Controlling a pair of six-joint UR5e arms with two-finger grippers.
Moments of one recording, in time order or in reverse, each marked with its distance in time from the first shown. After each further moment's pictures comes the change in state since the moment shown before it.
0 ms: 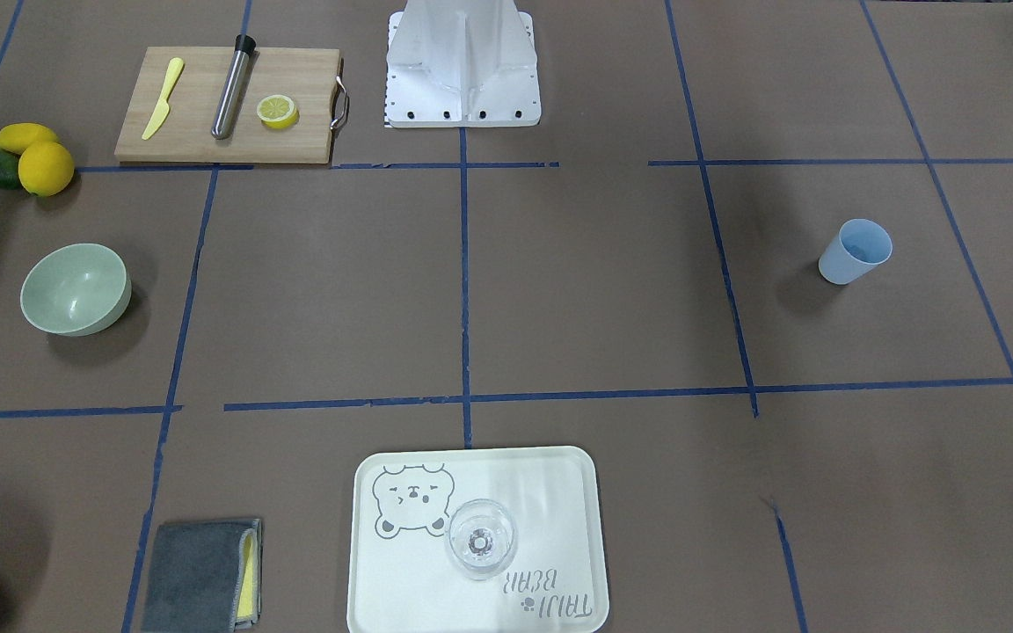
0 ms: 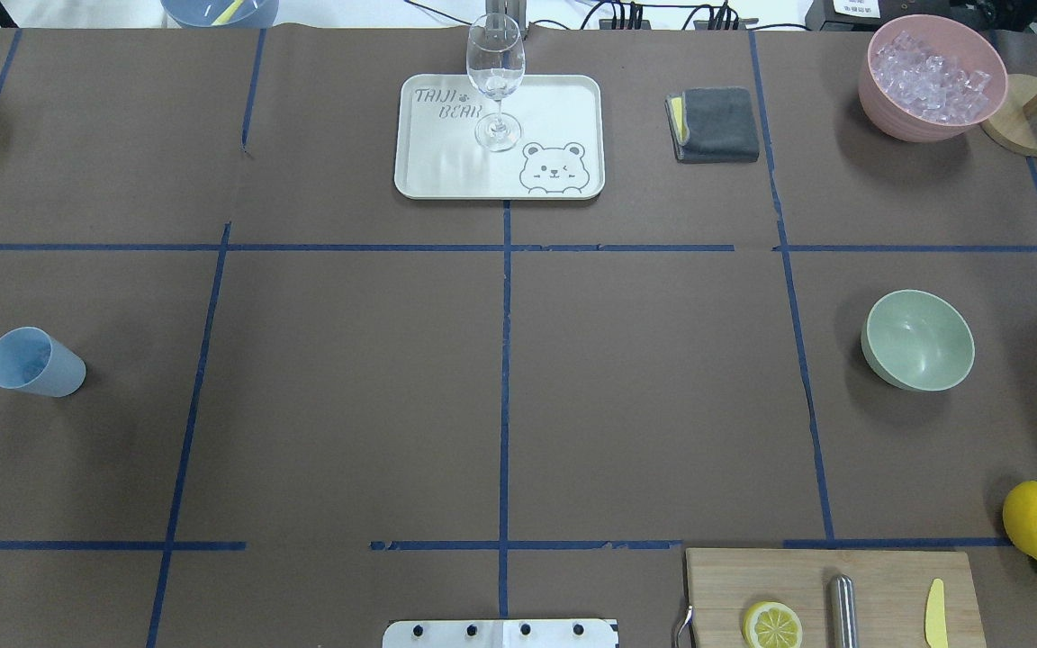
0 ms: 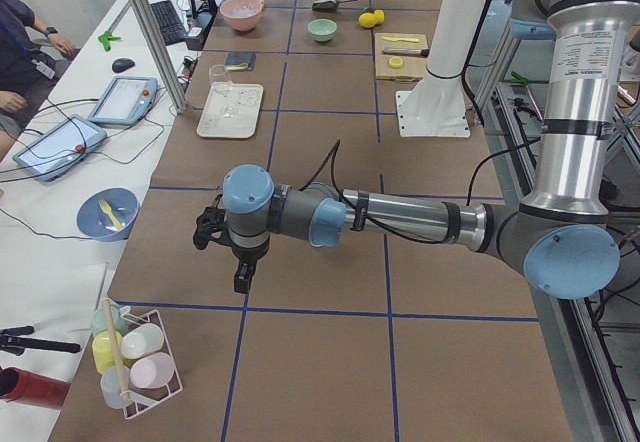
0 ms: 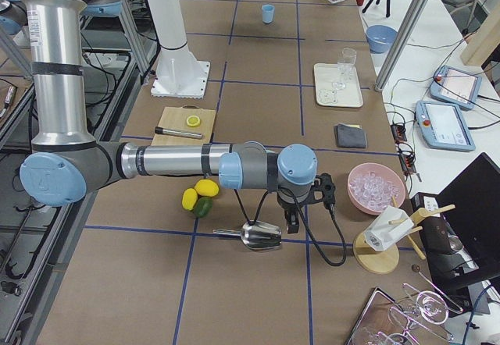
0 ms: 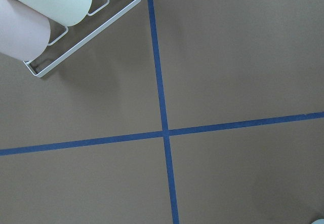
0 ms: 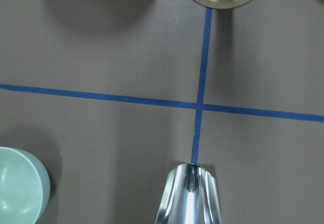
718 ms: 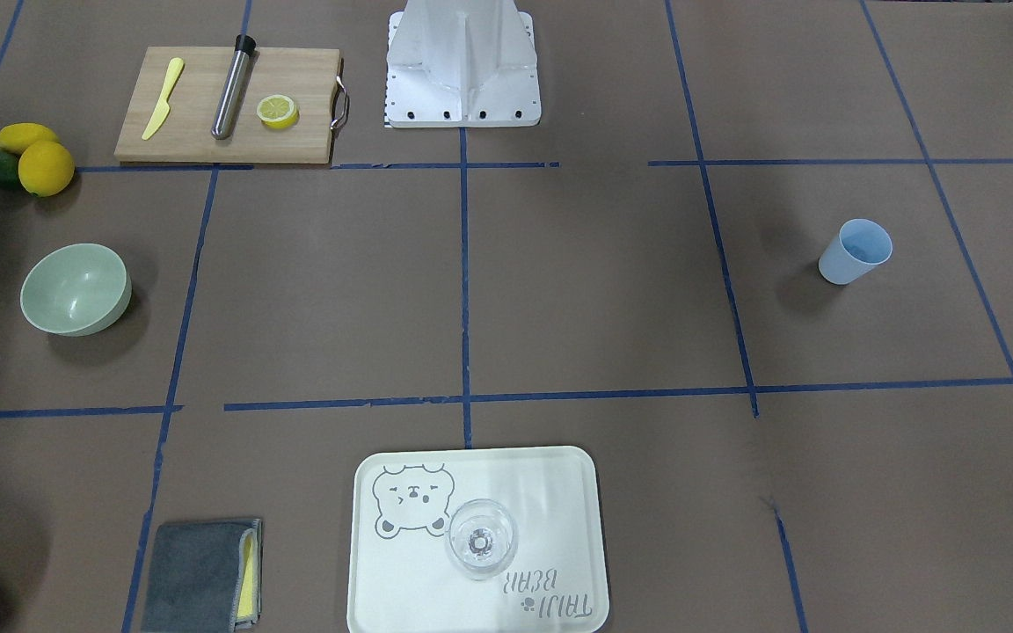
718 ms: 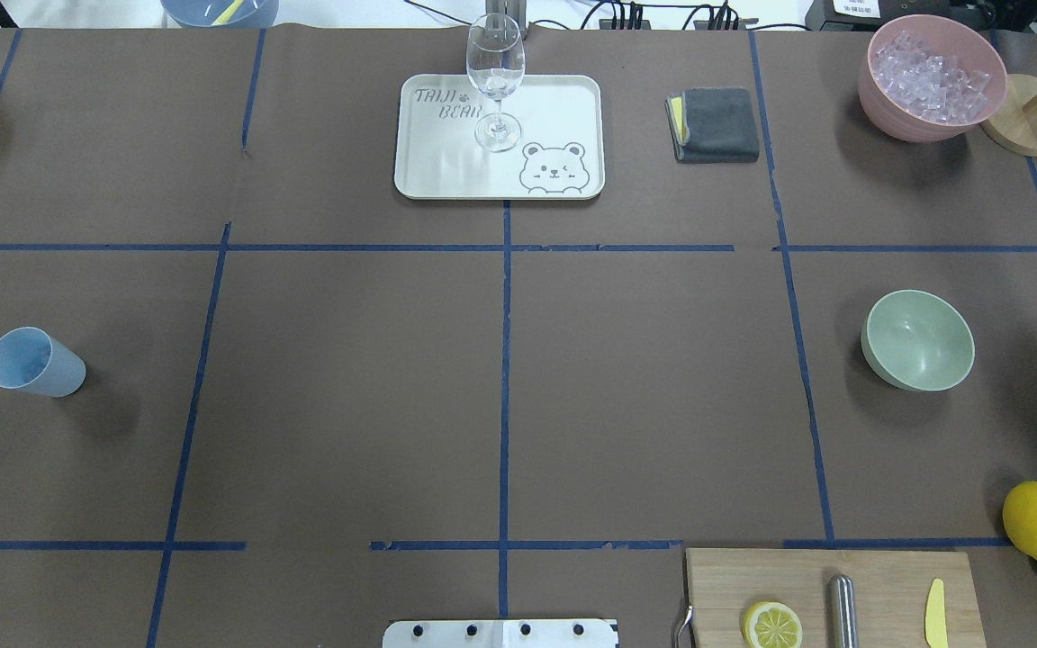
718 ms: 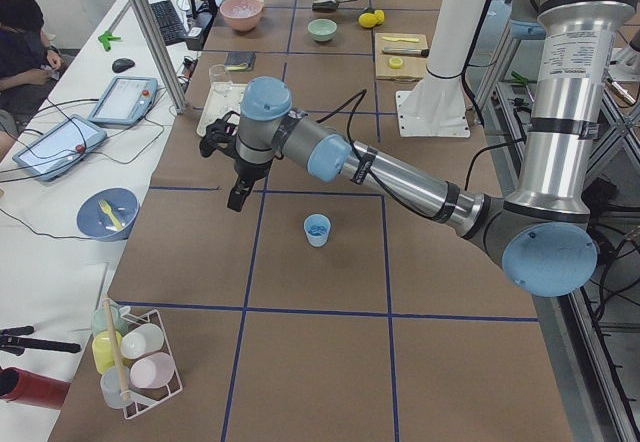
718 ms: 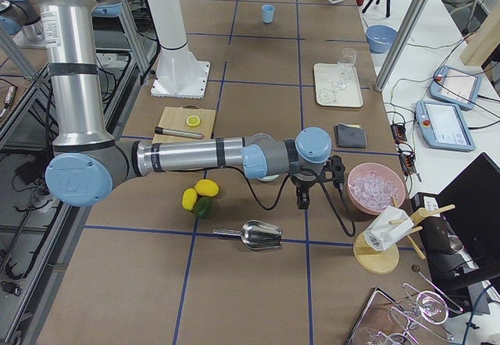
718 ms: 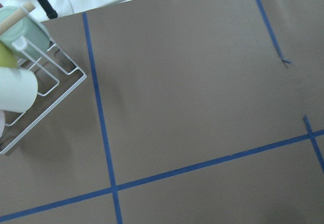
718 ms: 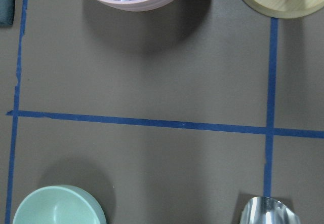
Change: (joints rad) left arm 0.132 -0.012 -0.289 -0.058 0.047 -0.214; right arm -0.177 0.051 -0.033 0.186 0.029 0.337
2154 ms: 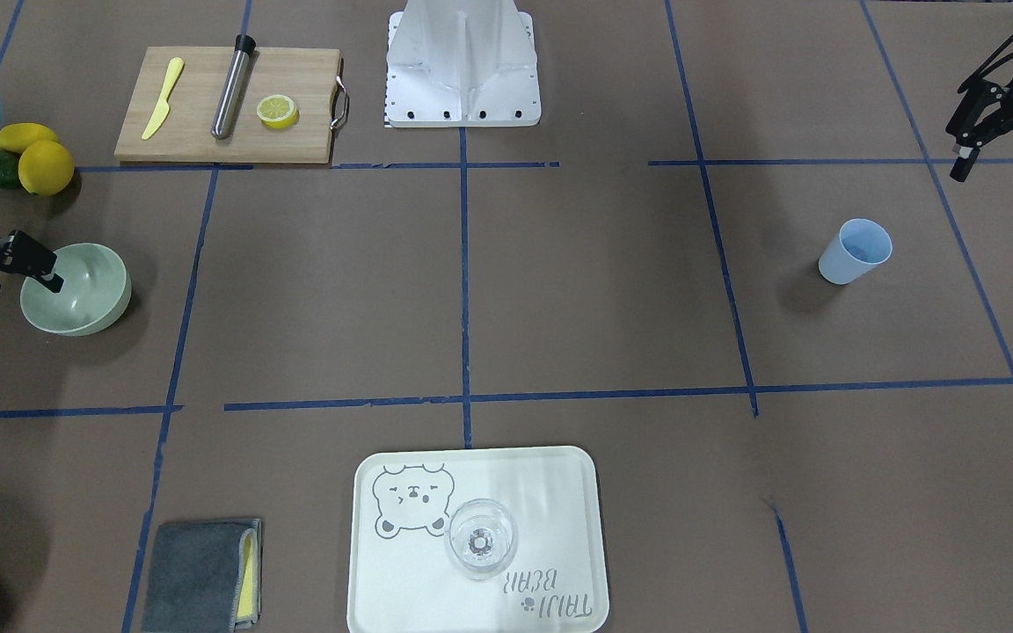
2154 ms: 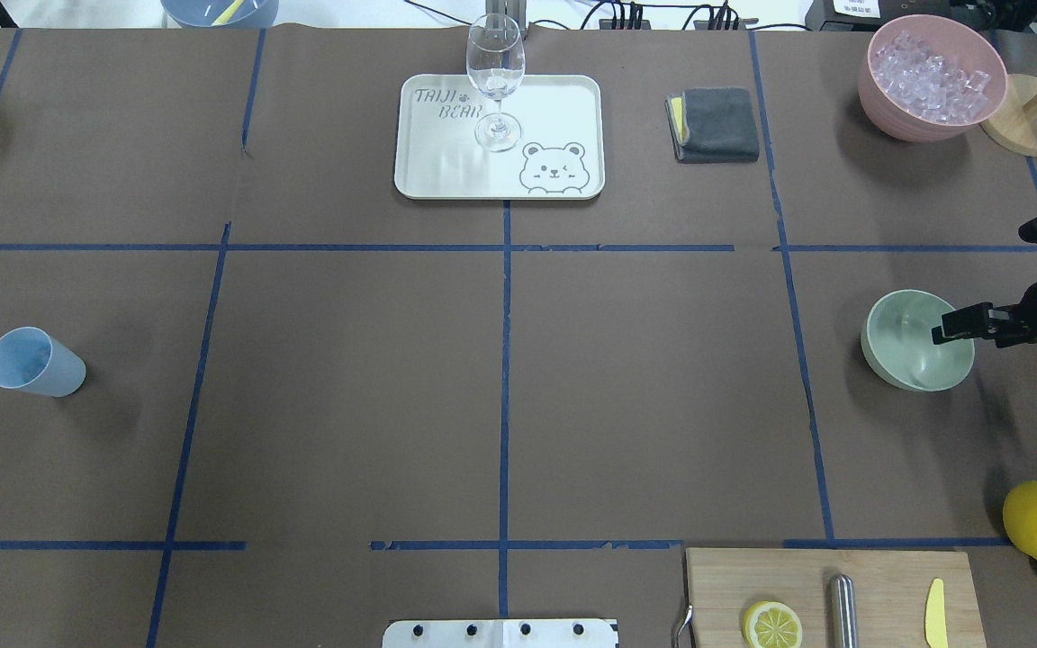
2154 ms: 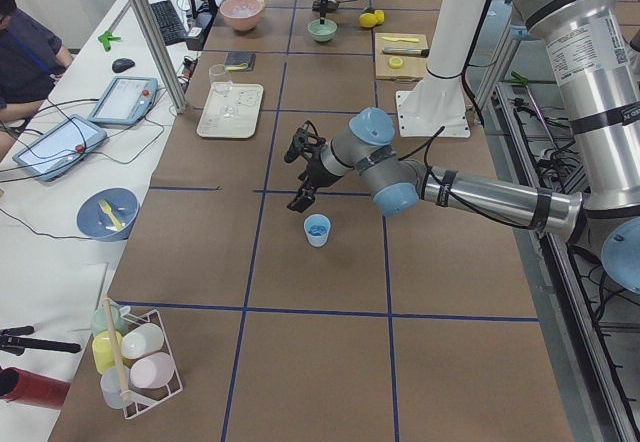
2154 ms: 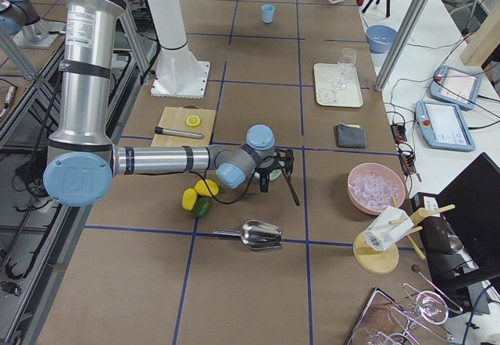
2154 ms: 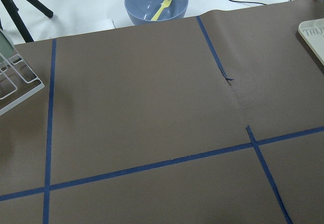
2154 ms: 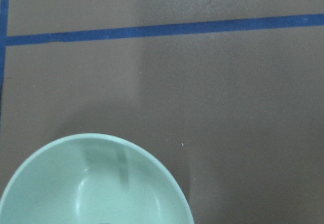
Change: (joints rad) left arm 0.302 0.437 -0.149 -0.665 0.381 -0.410; right arm -0.446 -0.212 0.041 0.588 -0.276 0.622
